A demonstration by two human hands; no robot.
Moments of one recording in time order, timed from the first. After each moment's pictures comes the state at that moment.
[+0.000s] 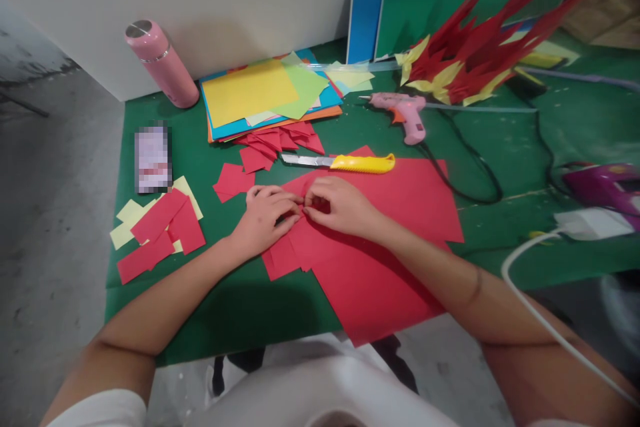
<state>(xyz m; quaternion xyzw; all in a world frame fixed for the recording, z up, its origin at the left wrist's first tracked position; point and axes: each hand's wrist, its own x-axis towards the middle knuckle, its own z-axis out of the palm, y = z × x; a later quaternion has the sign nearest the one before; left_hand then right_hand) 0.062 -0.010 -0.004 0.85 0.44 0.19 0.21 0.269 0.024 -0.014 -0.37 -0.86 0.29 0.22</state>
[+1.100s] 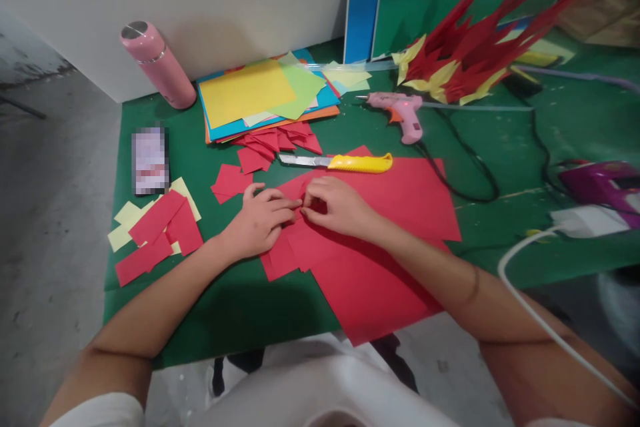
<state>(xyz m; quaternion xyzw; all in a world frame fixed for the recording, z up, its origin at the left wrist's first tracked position) 0.050 -0.010 0.005 0.90 0.37 0.14 0.18 0.269 0.024 -0.015 -0.37 -0.85 0.29 0.21</state>
